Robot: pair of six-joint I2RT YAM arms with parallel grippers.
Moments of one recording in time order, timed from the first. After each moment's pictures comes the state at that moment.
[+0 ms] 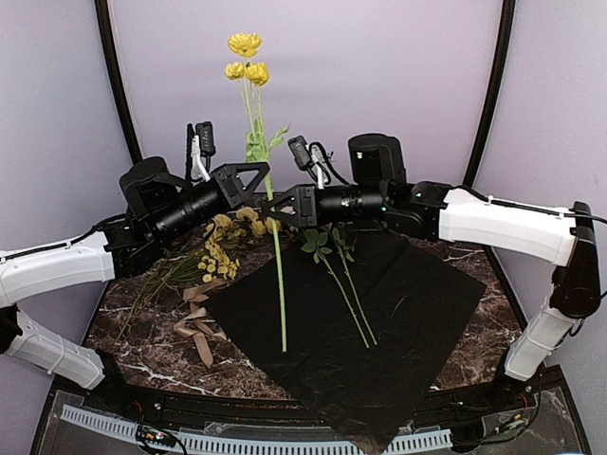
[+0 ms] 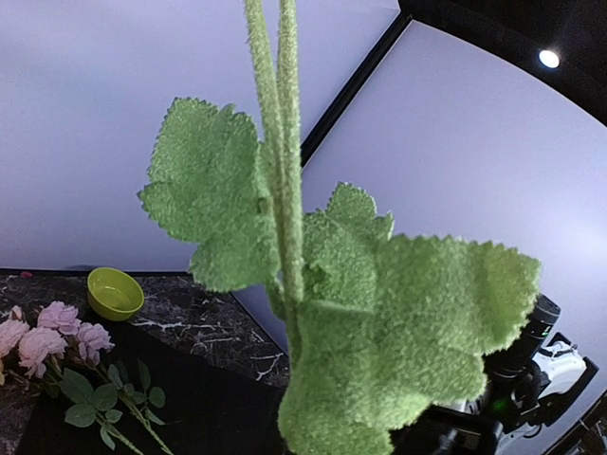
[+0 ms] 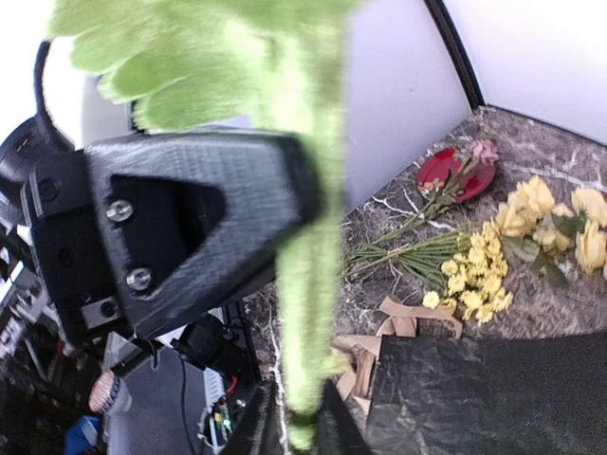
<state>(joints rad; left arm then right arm) -0.81 1.25 0.96 0.42 0.05 -0.62 0.96 1.64 1.44 -0.02 -0.45 0.48</state>
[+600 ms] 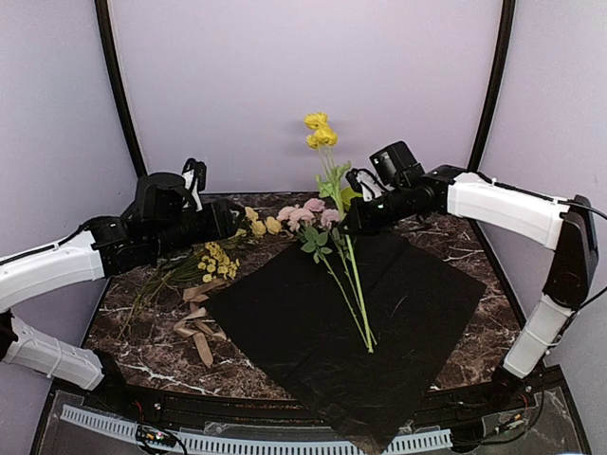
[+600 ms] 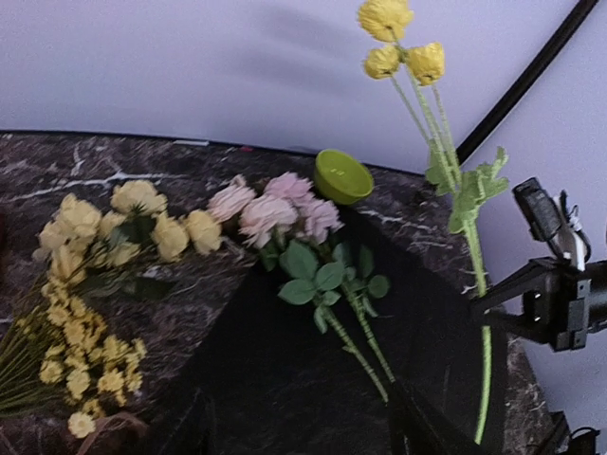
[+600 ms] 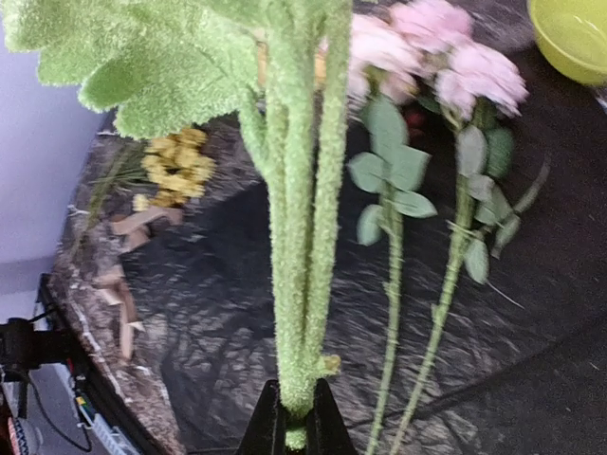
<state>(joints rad) -0.77 1.20 0.98 -0.12 -0.24 -0.59 0.71 1.67 1.45 -0.55 -0.26 0.44</state>
